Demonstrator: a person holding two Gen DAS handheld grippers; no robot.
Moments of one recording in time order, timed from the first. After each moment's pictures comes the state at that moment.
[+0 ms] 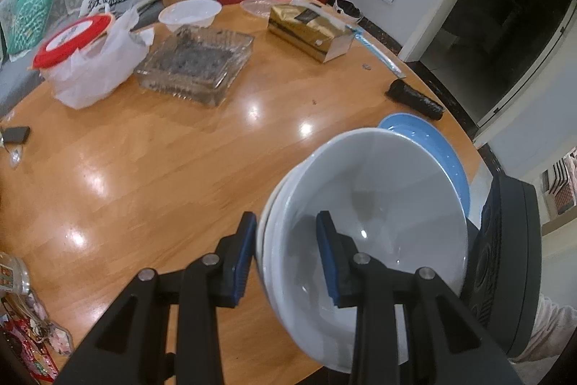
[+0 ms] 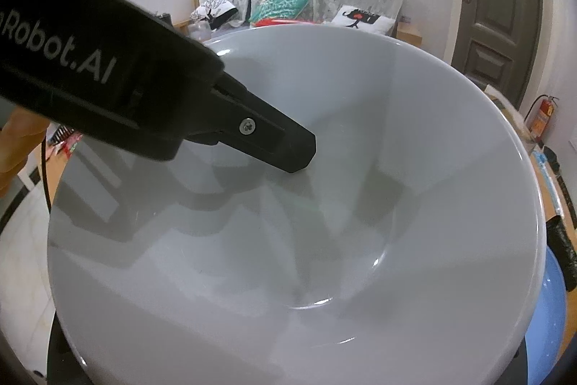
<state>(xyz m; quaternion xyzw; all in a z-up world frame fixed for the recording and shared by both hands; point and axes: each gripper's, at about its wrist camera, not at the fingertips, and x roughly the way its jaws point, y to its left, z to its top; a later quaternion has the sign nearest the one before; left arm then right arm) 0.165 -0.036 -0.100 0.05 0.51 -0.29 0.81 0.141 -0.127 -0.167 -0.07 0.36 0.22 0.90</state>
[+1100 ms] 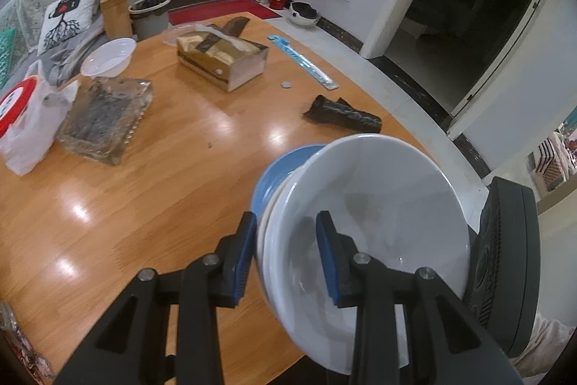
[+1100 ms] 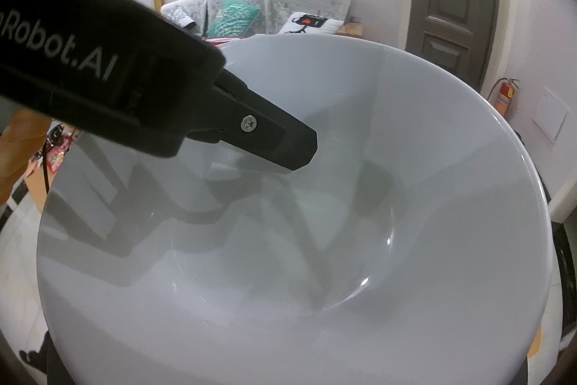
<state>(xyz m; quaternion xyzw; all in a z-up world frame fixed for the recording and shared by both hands) 0.149 -0.180 -0.071 0.07 0.49 -0.35 0.80 0.075 -0.247 -0.140 -0.05 0.36 0.15 0.92</state>
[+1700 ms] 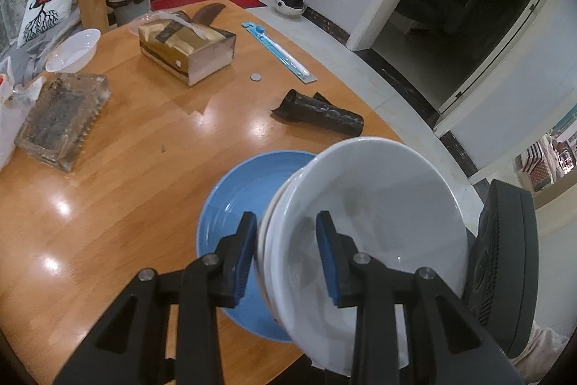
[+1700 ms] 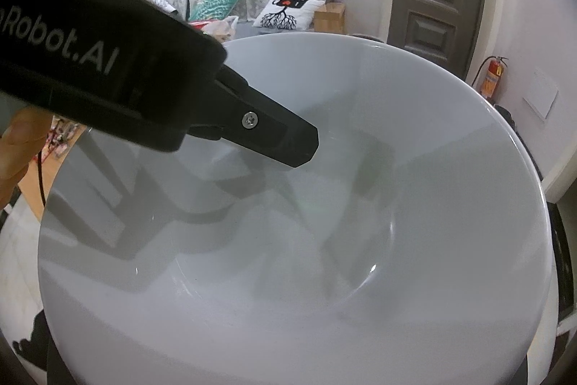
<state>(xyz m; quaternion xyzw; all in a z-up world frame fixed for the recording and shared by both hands) 0.161 -0.228 -0.095 0.06 0.51 -0.37 0.78 0.077 -0.268 -0.139 -0.04 0.40 0.13 0.91</state>
